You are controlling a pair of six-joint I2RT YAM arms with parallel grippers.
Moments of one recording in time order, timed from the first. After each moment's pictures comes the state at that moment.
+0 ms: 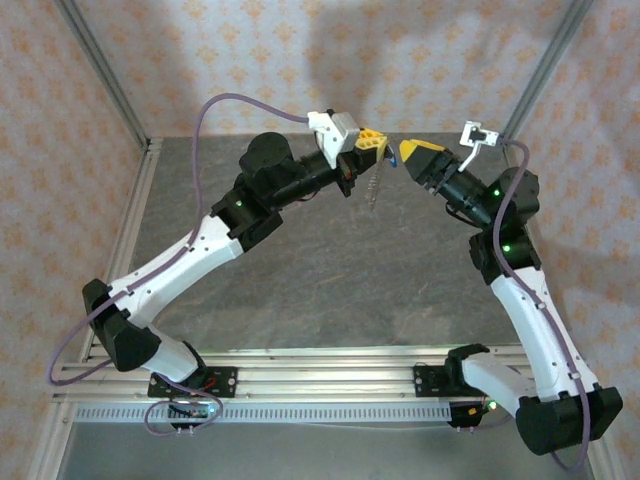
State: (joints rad) left arm -0.76 1.50 1.56 0.12 0.27 0.03; right arm 0.20 0.98 1.06 0.16 -0.61 0.79
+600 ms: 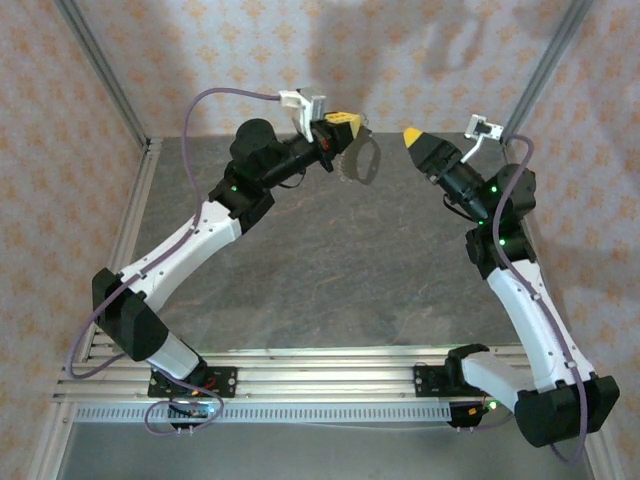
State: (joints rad) left arm -0.57 1.55 1.50 0.25 0.35 -0.34; right arm 0.20 1.04 1.06 0.27 -0.53 0.94
